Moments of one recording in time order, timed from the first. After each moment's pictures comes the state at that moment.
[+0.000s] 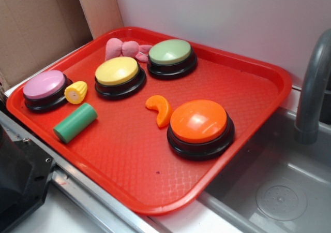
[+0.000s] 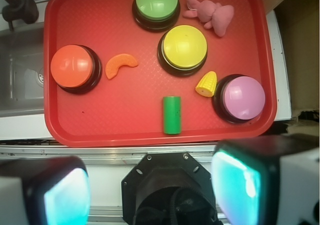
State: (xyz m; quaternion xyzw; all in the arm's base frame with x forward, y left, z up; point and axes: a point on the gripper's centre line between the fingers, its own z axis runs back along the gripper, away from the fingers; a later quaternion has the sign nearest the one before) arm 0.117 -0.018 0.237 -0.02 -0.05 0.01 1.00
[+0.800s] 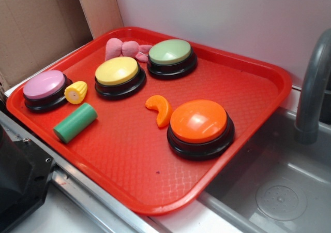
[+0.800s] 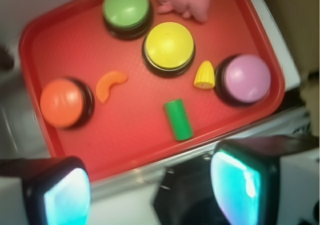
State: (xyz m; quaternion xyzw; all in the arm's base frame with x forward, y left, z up) arm 0.149 -0.020 0.220 -0.05 -0.07 0.23 0.97
